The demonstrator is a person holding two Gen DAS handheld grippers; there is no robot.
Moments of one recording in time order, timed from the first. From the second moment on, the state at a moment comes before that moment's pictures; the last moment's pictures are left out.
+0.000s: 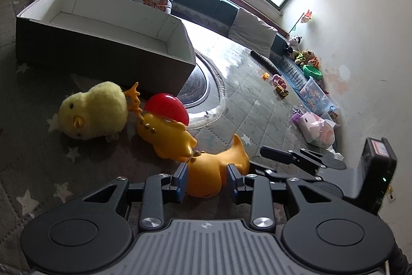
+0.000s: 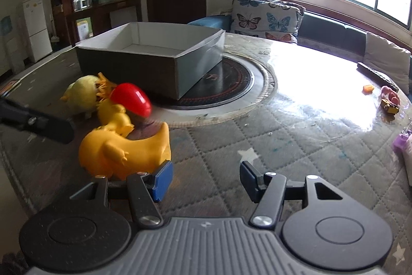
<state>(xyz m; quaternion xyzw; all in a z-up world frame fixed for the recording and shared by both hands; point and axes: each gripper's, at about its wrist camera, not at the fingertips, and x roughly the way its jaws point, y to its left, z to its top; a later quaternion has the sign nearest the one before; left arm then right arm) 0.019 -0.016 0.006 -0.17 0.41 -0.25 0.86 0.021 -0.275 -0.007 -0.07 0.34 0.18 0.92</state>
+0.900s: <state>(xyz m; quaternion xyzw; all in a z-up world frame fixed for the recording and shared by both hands) 0.026 -0.019 -0.003 -0.19 0.42 -0.24 0.86 -0.024 -0.273 0.004 -0.07 0.34 0.26 0.90</state>
